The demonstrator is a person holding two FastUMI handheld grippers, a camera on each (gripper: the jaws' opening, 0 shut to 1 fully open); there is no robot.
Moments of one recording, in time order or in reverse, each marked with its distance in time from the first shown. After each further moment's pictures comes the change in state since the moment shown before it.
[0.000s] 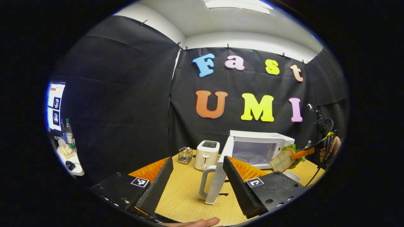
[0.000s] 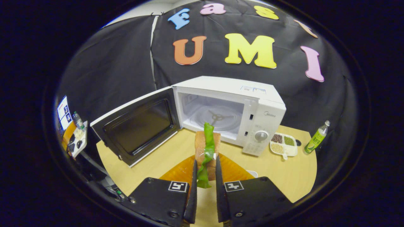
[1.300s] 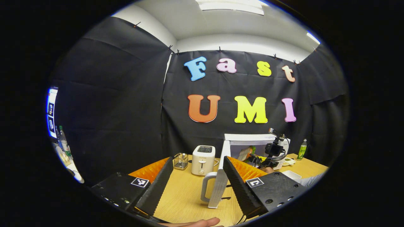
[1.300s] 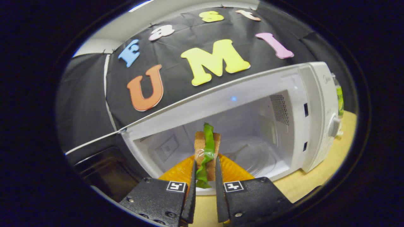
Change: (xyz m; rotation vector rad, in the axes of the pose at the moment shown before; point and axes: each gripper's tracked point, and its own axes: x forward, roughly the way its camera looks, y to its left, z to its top) left arm 0.017 -0.001 0.015 0.043 -0.044 -0.086; right arm 0.254 0.003 0.076 0.499 -0.485 -0.166
